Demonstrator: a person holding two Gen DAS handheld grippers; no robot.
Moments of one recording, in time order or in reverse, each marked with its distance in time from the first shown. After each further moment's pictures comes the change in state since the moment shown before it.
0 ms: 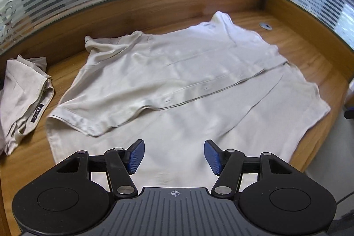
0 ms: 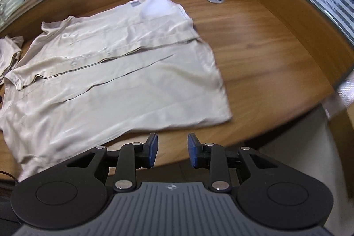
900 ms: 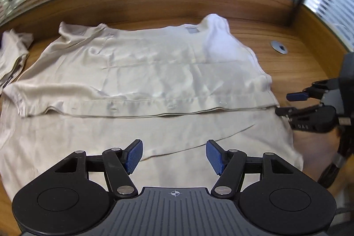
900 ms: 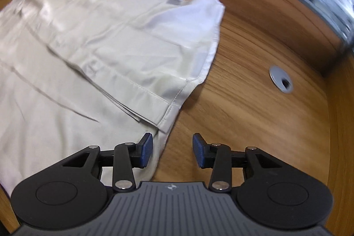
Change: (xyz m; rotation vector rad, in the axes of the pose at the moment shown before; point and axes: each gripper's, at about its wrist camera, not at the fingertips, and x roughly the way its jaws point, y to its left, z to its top) left arm 0.097 -0.202 0.089 -0.320 0.050 0.195; right arm 0.202 -0.067 0.171 -0.755 -0.025 0.138
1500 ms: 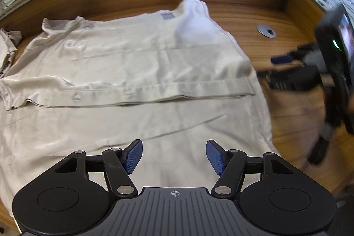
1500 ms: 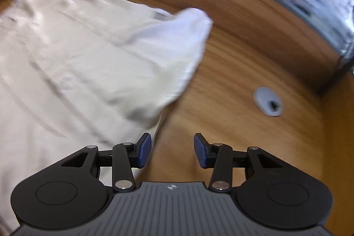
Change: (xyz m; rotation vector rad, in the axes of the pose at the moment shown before) left arm 0.018 -0.068 -0.011 0.040 0.063 -0.011; right arm 0.013 -0.042 0.016 0.003 -0.061 -0.040
